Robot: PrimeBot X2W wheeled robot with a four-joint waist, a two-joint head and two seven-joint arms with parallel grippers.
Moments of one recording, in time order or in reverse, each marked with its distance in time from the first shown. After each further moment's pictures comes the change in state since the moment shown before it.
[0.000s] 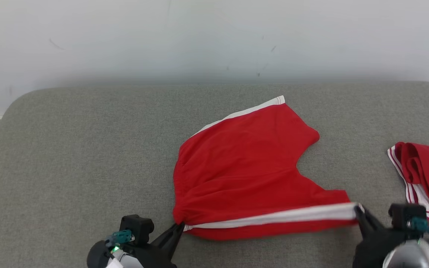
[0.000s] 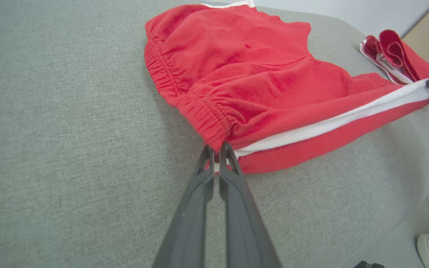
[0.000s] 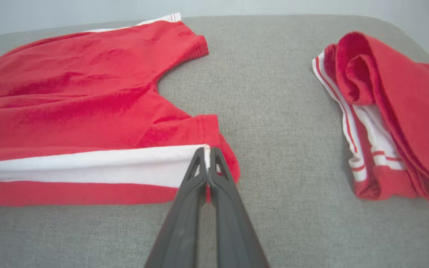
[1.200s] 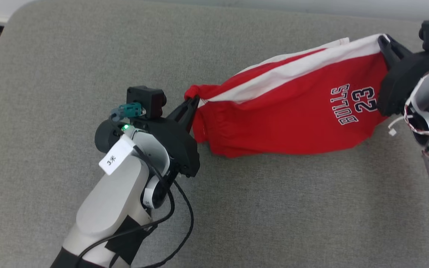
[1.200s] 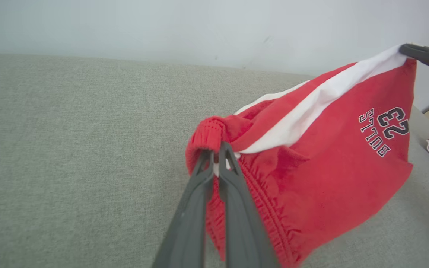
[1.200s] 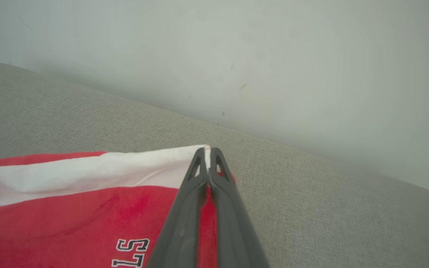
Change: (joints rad) left arm -0.499 -0.130 0.020 0.104 -0.047 0.095 0.066; right arm -0.816 -0.115 0.069 0.363 -0.050 0.165 0.087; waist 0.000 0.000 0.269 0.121
